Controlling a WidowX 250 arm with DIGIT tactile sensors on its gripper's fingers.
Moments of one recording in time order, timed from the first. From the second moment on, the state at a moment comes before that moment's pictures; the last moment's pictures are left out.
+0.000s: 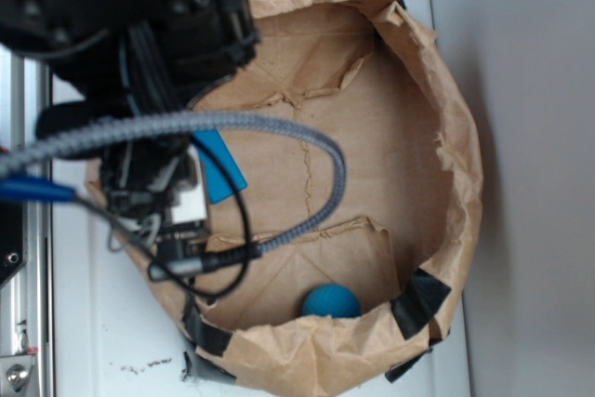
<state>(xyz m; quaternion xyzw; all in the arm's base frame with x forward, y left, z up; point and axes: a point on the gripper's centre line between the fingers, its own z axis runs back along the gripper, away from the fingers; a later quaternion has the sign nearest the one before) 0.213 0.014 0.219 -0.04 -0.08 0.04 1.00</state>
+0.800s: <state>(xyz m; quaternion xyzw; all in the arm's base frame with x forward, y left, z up) 0.261 0.052 0.105 -0.06 -0.10 0.16 0.98</state>
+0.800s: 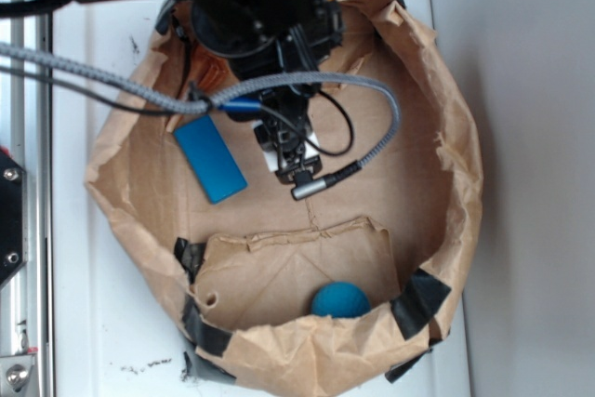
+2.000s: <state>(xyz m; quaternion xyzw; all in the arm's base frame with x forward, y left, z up) 0.243 0.070 0.086 -0.01 -0.03 0.29 0.96</state>
